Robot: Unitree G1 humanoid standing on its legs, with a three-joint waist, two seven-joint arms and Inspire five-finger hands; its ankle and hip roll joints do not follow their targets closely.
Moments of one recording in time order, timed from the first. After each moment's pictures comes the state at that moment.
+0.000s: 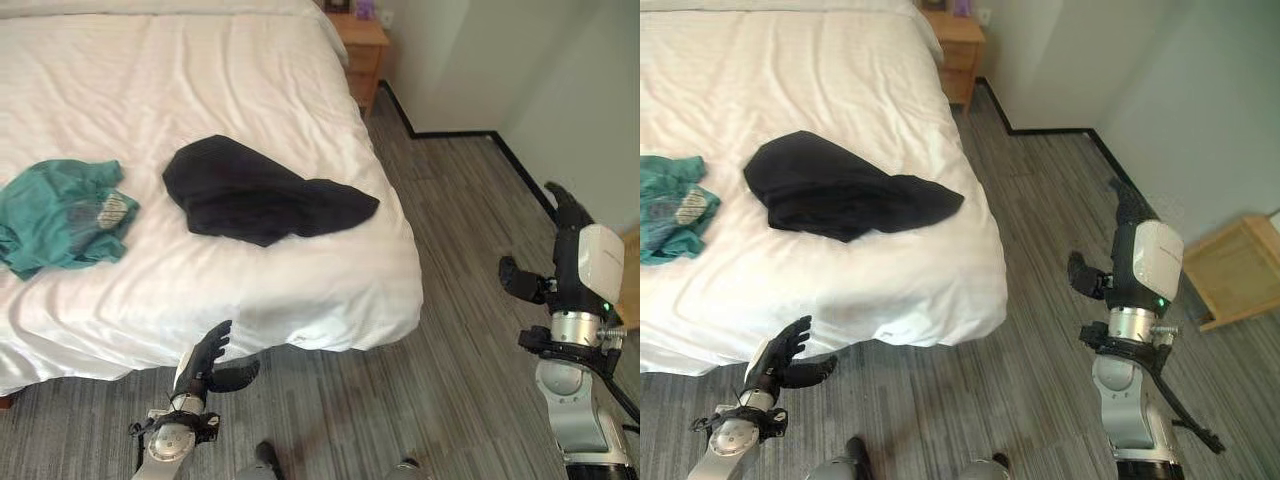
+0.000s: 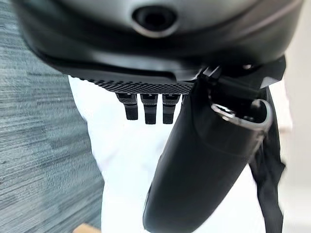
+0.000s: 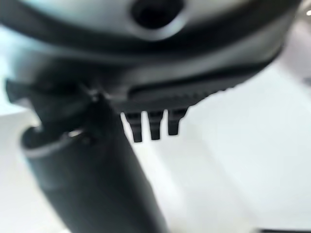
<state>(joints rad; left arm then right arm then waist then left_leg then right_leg) 0.22 0.40 -0.07 0.26 -0.20 -0.08 0.12 -0.01 -0.57 -0.14 -0.14 -0.55 -0.03 -0.39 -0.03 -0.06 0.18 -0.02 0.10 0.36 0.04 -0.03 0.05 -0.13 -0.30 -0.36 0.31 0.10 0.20</state>
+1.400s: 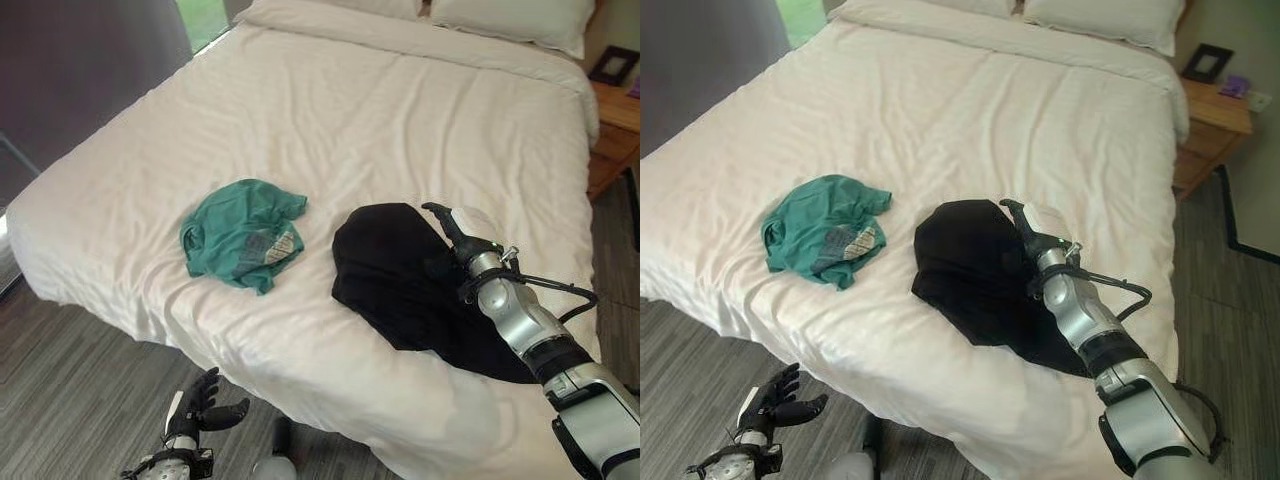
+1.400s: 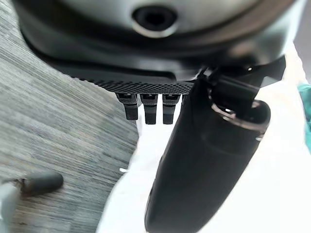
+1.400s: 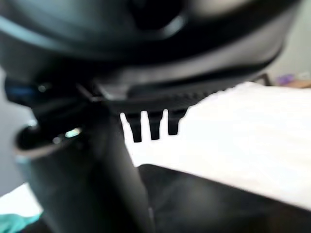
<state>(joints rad) 0.20 0.37 -0.08 0.61 -0.25 -0.08 0.12 -0.76 -0.61 0.47 0.77 -0.34 0.00 -0.18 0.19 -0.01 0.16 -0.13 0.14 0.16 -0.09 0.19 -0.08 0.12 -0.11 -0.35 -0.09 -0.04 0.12</state>
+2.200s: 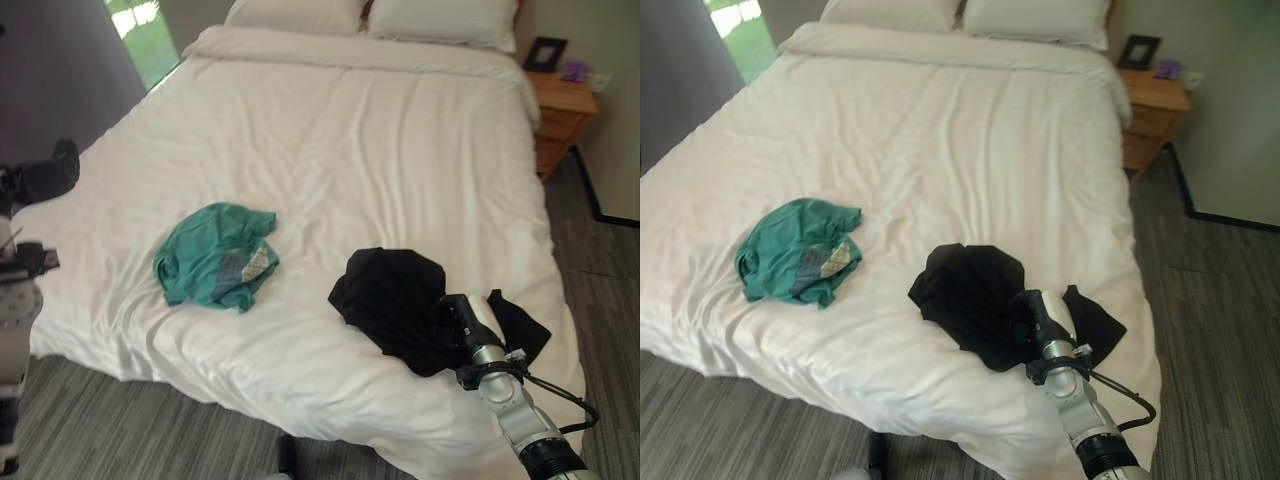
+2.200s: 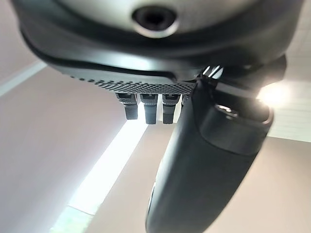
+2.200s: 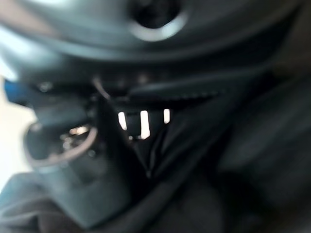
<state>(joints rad) -0.39 1.04 0.09 0.20 0.22 -0.08 0.40 -0.12 -0.45 0.20 0.51 -0.26 -0.12 -0.19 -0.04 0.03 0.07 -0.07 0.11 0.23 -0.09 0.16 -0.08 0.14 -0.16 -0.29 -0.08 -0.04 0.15</state>
